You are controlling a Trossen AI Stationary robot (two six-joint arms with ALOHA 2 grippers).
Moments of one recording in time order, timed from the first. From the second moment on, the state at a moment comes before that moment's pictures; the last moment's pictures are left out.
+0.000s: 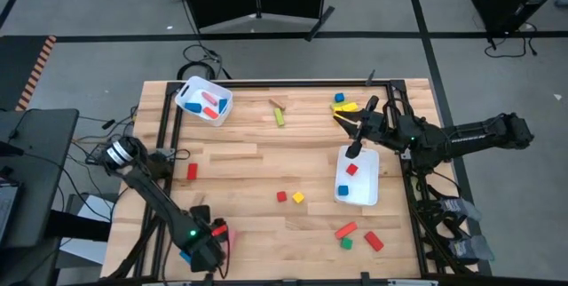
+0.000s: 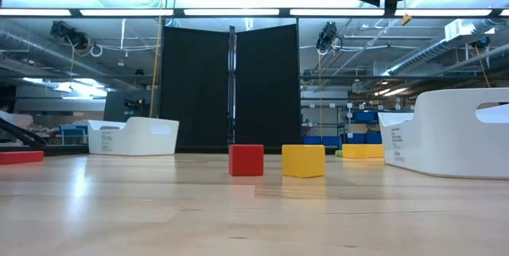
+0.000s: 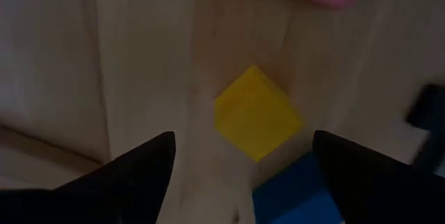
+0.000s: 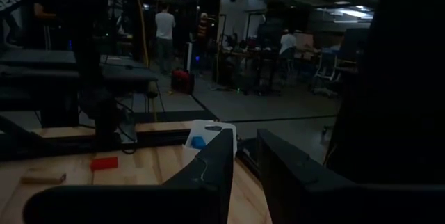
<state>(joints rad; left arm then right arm) -0.85 1.77 1.15 -0.93 0.08 -0.99 0.02 0.83 0.48 0.45 0.46 -0.15</state>
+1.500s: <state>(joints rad) -0.85 1.79 1.07 -0.82 0.02 -0.89 0.02 0.83 0.48 0.45 0.46 -0.15</state>
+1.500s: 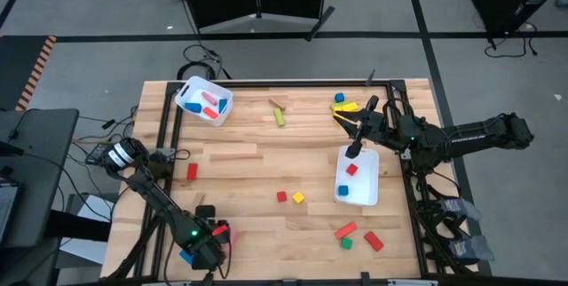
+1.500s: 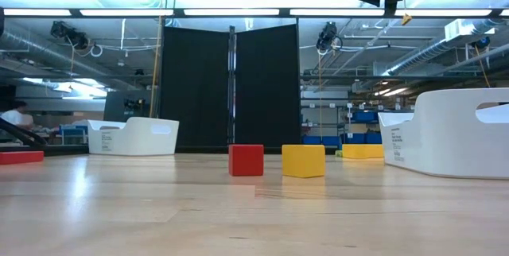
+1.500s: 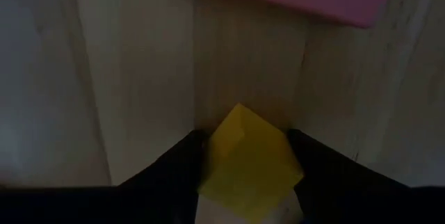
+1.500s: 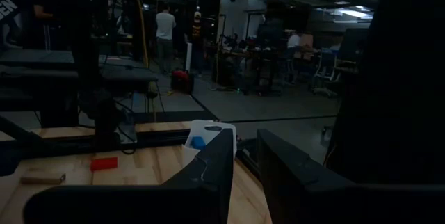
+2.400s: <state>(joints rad) -0.35 1.52 1.09 -0.25 -0.47 -0.08 0.06 0.83 0.52 0.61 0.45 -0.21</state>
